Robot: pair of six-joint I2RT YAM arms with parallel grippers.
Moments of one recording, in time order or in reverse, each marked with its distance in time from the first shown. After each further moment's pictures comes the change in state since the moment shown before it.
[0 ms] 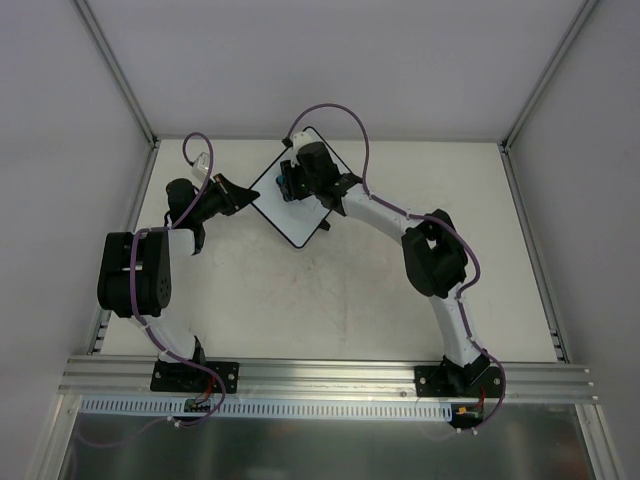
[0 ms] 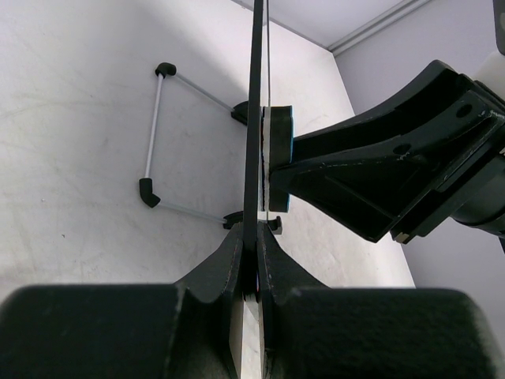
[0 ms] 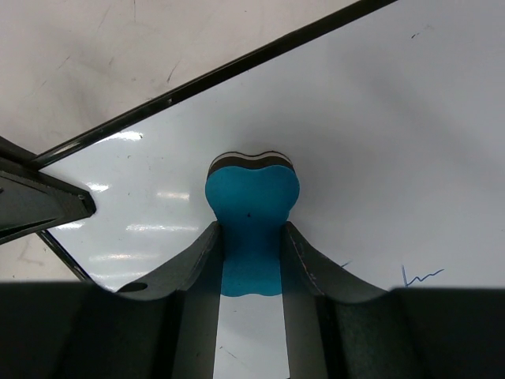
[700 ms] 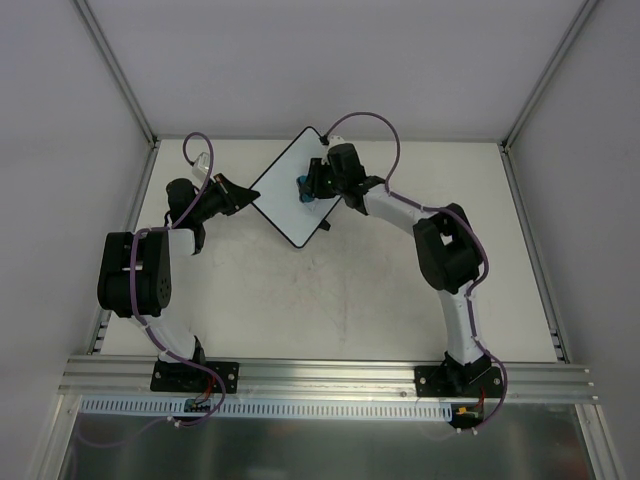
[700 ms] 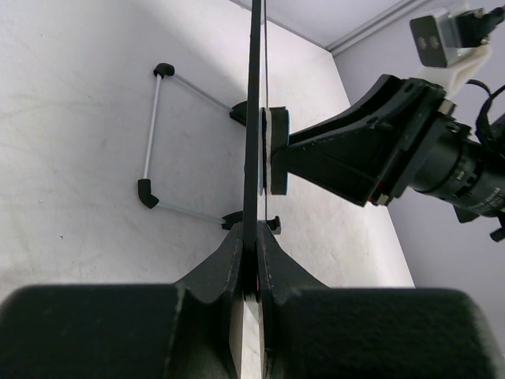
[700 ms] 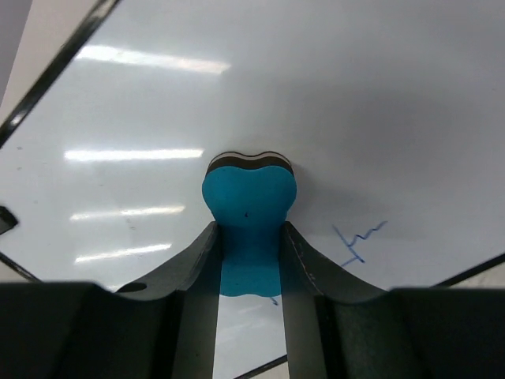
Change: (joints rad) left arm 0.000 0.001 0.001 0.001 0.001 0.000; right arm -0.114 -0.040 -0.171 0.126 -0.101 0.226
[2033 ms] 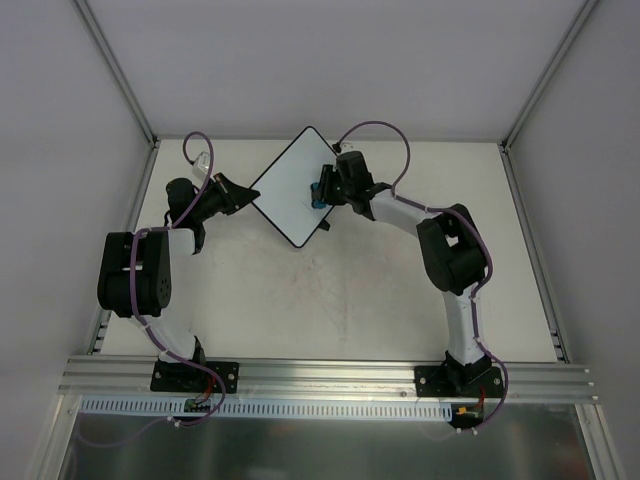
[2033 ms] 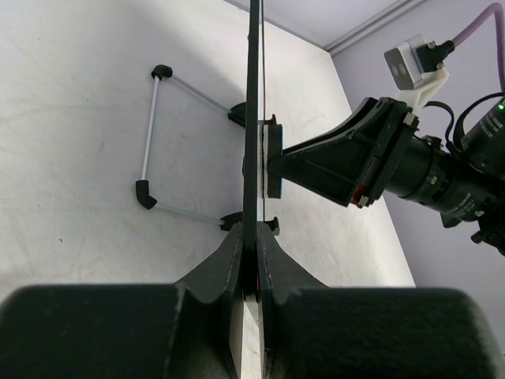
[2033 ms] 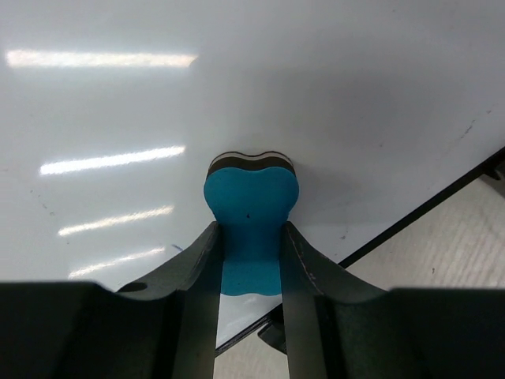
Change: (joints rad) left arm -0.001 0.000 0.003 0.006 0.005 0.000; right arm -0.043 -0.037 -0.130 0.028 0.056 0.075
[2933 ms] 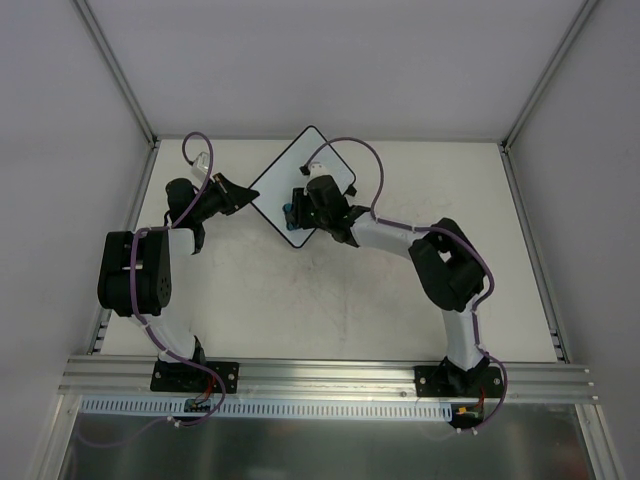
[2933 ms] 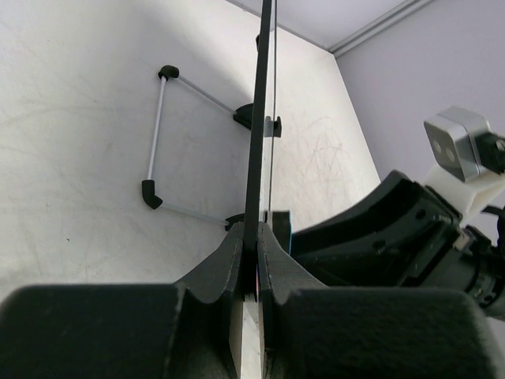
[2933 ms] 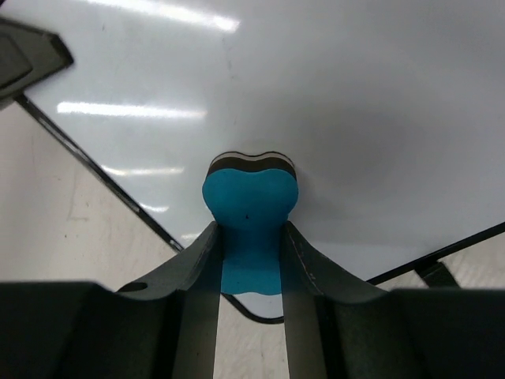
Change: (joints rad) left arm 0.004 0.006 0.000 0.000 -0.006 0.004; right arm 0.203 -0.087 -0.130 0.088 0.093 -0.021
